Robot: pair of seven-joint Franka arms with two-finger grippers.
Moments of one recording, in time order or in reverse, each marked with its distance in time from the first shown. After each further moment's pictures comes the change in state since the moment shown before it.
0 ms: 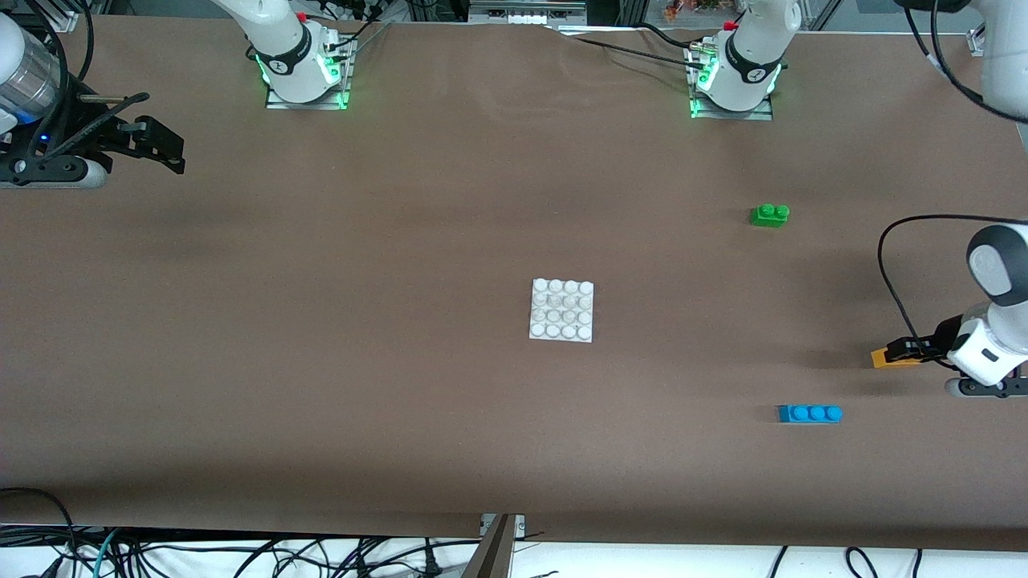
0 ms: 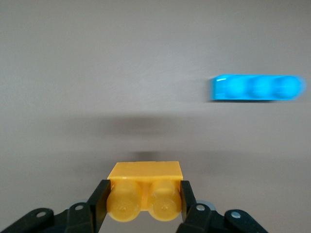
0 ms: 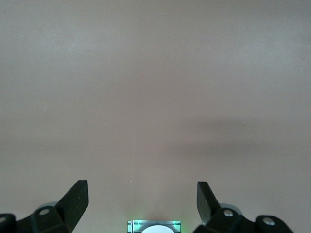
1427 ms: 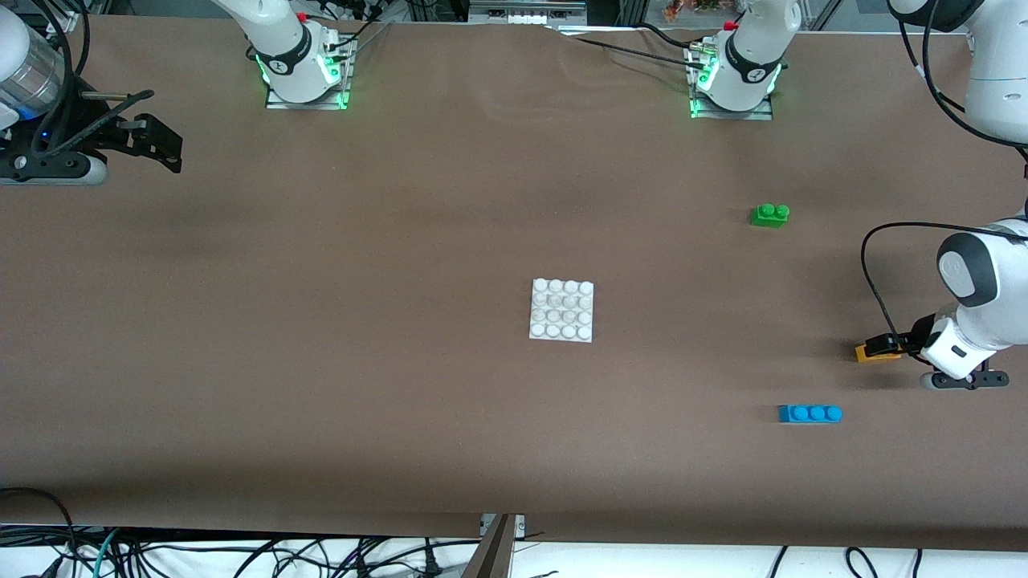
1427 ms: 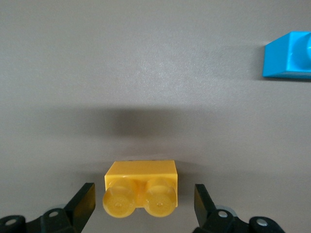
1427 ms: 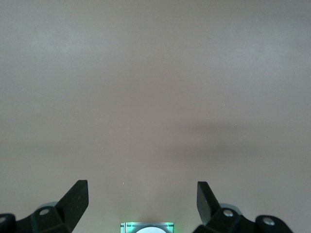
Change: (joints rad) left arm 0.004 0.112 0.065 -0.094 0.000 0.186 0.001; right arm 0.004 -0.008 0.008 0.000 -0.033 0.002 -0.001
